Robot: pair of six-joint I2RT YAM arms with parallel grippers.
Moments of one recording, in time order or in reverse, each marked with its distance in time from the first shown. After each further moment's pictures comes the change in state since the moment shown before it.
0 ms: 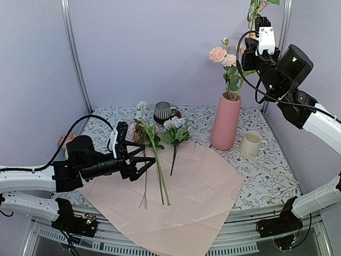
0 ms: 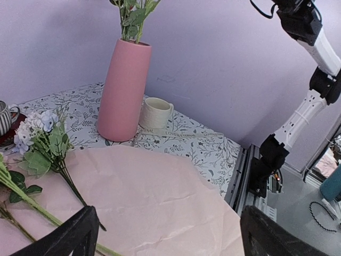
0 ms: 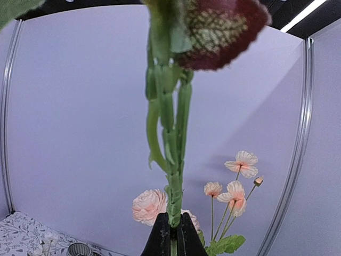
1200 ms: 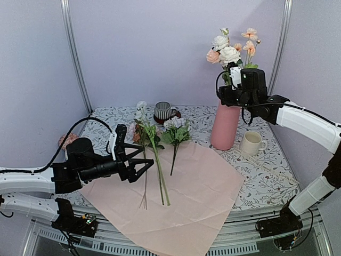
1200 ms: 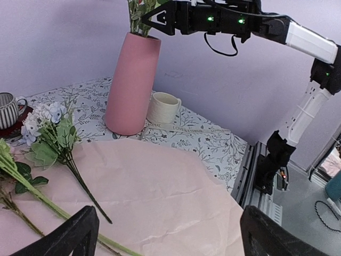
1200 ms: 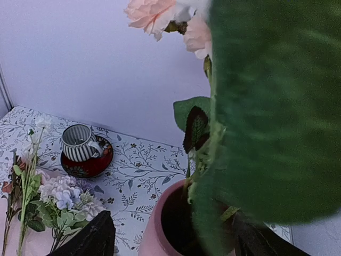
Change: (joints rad) left arm 0.000 -0.024 -0.028 -0.020 -0.027 0.000; right arm -0.177 0.219 -0.070 -0.420 -0.160 0.373
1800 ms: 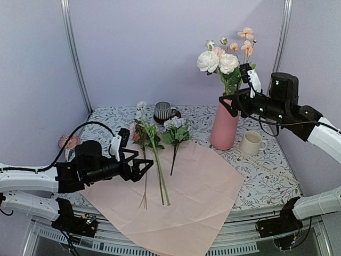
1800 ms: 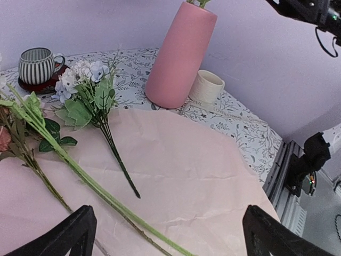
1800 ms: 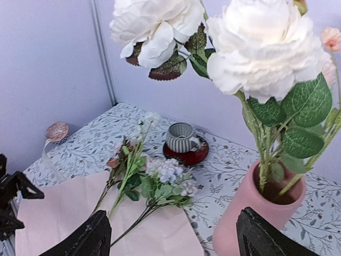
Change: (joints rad) left arm 0.001 0.054 0.003 -0.106 -0.164 -0.082; right arm 0.024 -0.332 -0.125 -0.135 -0.457 0.073
